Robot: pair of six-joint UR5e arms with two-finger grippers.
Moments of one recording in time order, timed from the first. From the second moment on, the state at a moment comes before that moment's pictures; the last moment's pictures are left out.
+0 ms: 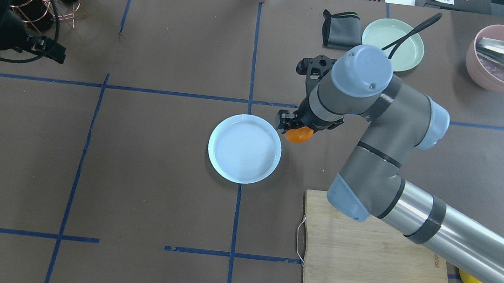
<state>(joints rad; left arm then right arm) -1.01 -1.79 -1.89 -1.75 -2.01 -0.69 0.61 -0.93 1.61 -1.37 1.95 1.03</state>
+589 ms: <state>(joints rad) -1.06 -1.78 -1.86 -1.75 -2.00 -0.68 0.50 -0.77 1.44 -1.39 1.84 1.07</state>
